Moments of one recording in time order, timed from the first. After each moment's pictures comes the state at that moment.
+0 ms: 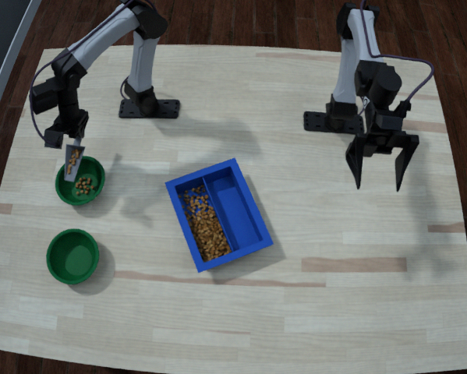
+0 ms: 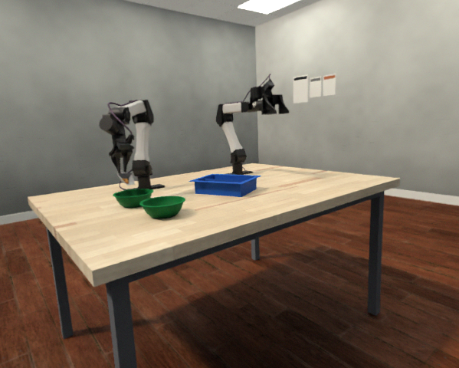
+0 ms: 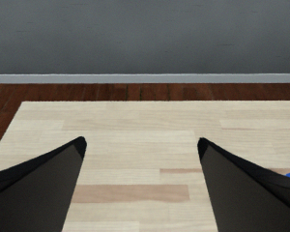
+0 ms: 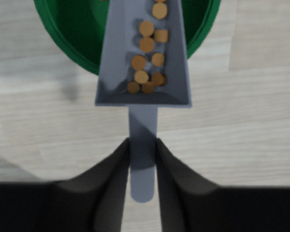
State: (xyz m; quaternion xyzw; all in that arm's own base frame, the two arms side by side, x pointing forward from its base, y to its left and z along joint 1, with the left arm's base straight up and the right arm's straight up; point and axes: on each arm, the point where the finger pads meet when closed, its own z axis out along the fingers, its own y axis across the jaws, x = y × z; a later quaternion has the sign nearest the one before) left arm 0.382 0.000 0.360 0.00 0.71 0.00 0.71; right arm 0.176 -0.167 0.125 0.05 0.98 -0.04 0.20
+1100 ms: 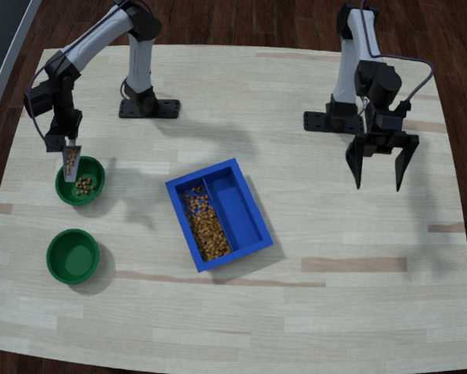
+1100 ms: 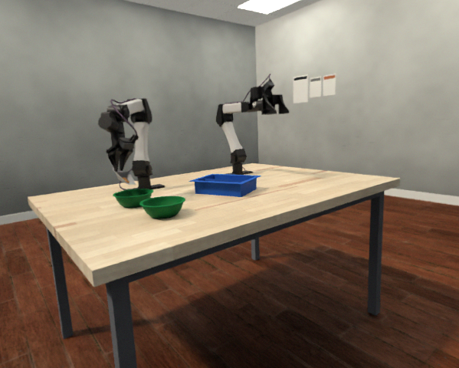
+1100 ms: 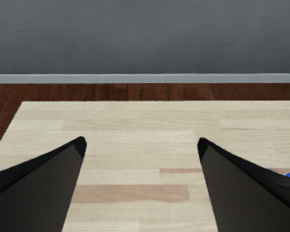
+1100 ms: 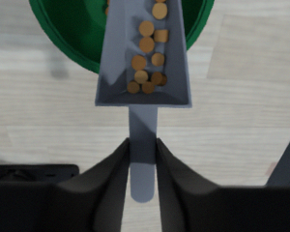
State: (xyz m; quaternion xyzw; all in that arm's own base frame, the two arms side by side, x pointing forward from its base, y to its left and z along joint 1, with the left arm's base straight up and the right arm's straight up) left arm 0.382 0.000 0.360 0.00 0.71 0.00 0.71; right arm 0.181 -0.183 0.134 -0.04 0.98 -0.05 0.17
